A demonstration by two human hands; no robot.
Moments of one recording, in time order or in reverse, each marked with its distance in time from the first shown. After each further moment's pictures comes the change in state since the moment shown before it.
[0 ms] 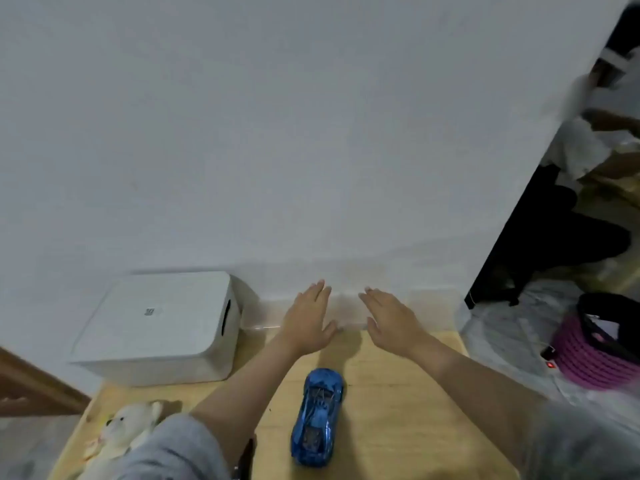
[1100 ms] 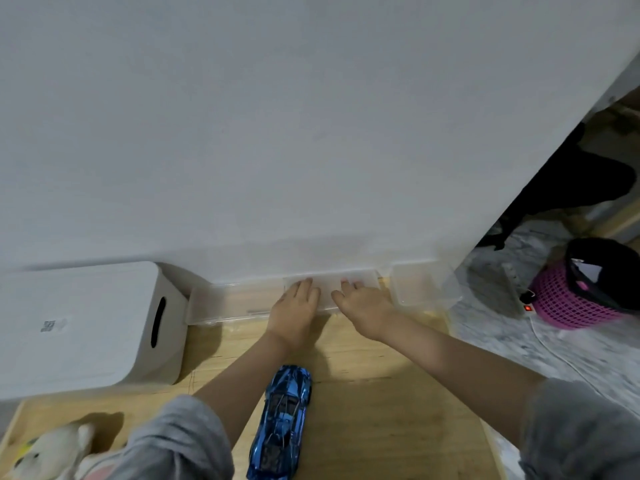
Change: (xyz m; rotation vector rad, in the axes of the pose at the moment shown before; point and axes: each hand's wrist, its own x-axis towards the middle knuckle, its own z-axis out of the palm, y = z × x) left_hand 0.068 -0.004 0.086 0.298 -0.167 0.008; right_hand 0.047 0.040 0.028 -0.330 -0.340 -0.125
